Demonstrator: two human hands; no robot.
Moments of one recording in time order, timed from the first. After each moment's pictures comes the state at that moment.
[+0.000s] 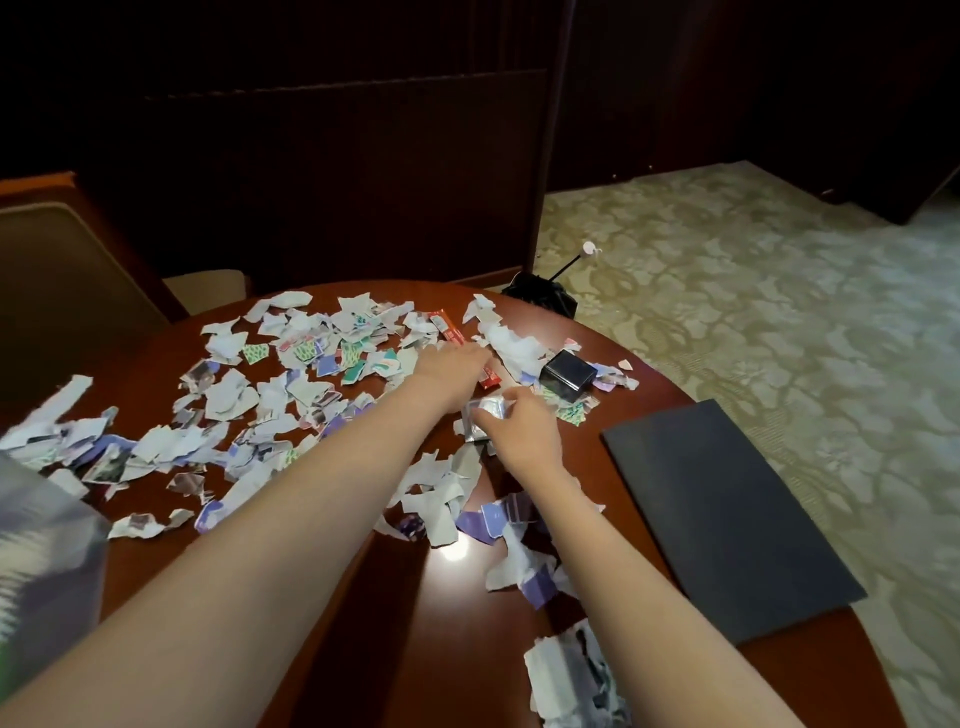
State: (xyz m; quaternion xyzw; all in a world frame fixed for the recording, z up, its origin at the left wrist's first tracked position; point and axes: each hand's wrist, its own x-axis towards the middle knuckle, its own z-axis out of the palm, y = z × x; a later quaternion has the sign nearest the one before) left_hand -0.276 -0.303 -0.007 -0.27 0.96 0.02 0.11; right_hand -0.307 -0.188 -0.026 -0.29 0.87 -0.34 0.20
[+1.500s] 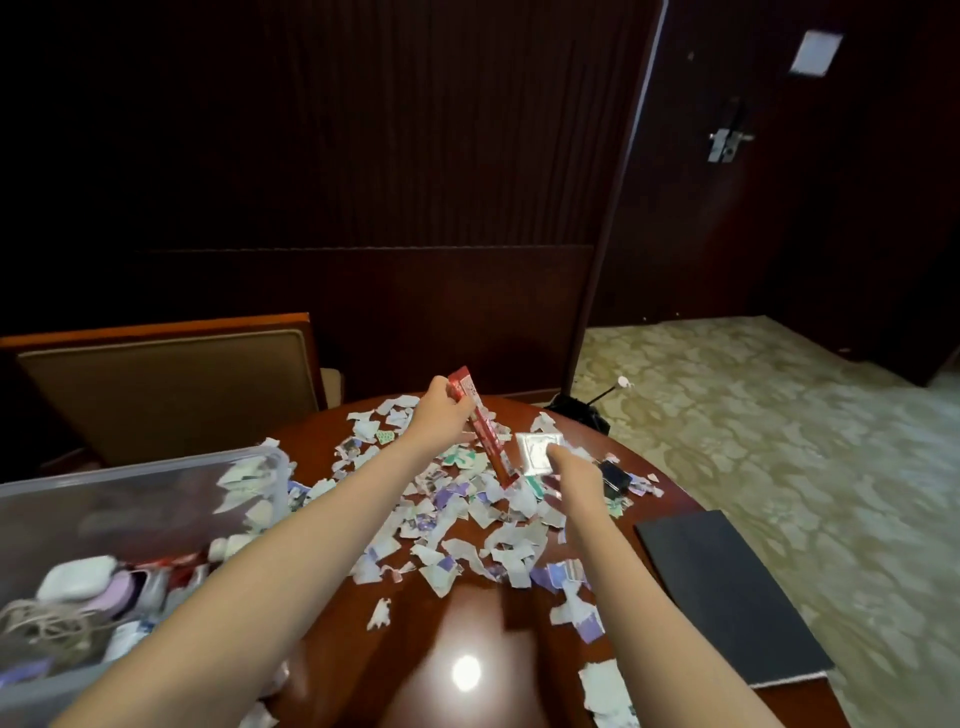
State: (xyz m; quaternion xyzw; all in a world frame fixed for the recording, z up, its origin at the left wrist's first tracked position) left_hand -0.122 -0.276 0.145 -0.43 0.67 0.54 -0.27; right_hand -0.212 -0.156 0.119 -0.09 0.73 -0.59 0.33
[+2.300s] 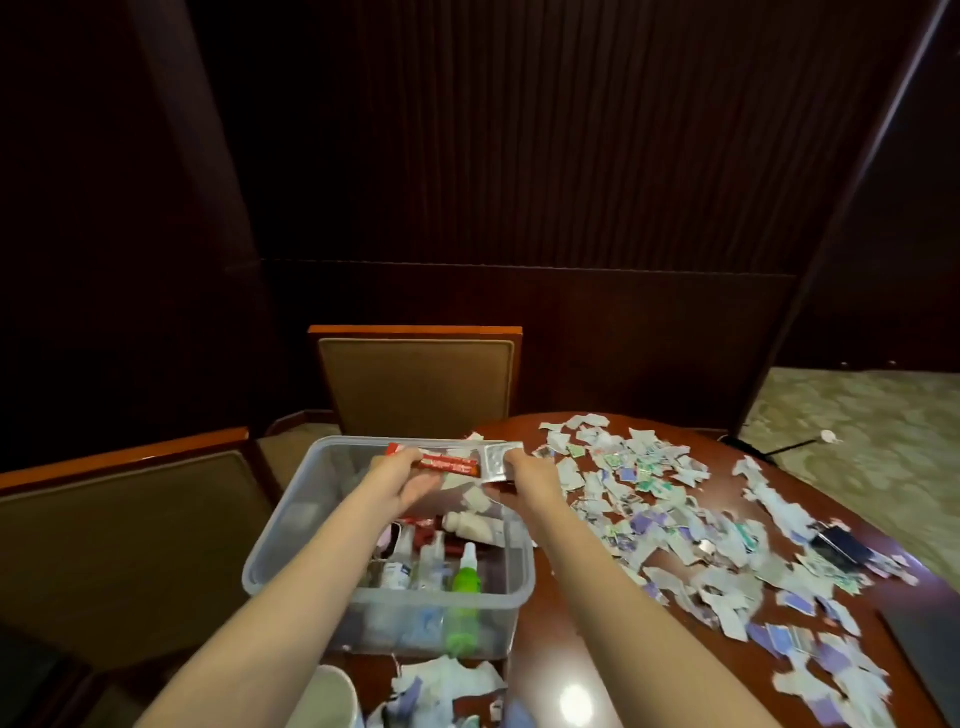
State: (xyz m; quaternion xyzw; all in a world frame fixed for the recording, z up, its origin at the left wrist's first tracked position) left_hand 0.165 -0.326 0.139 -0.54 0.27 0.67 -0.43; right_hand 0.030 -0.282 0.137 -0.17 0.63 -0.53 0.54
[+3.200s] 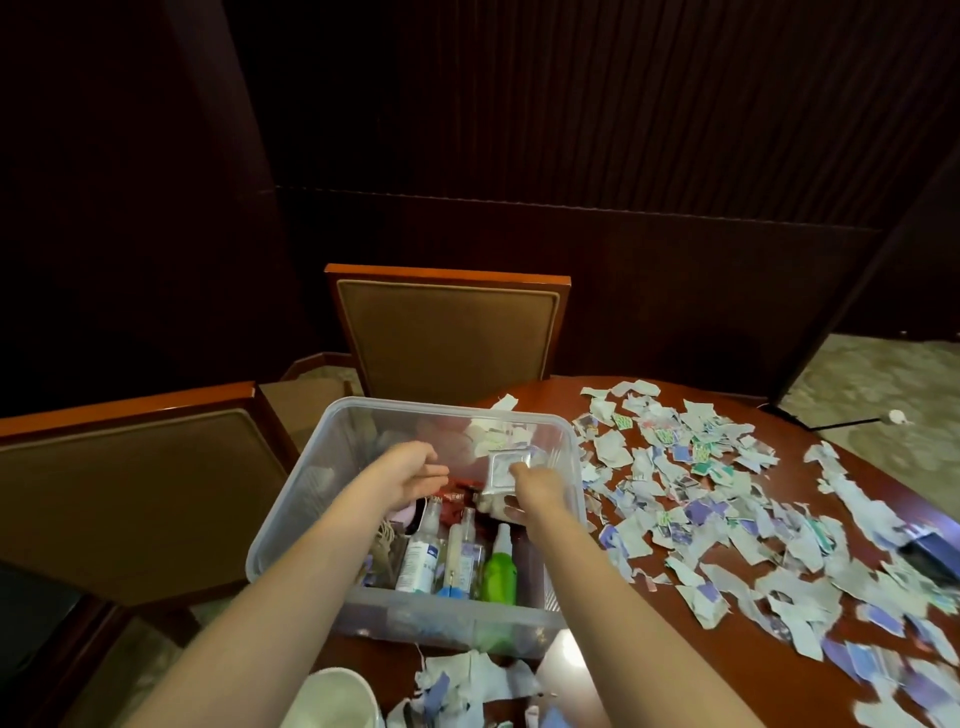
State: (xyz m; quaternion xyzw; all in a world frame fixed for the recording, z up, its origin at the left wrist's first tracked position) left_hand 0.190 -0.384 0.070 -0.64 0.32 0.65 -0.25; right_hand 0.055 -0.339 0.047 -0.21 0.72 -0.42 0.51
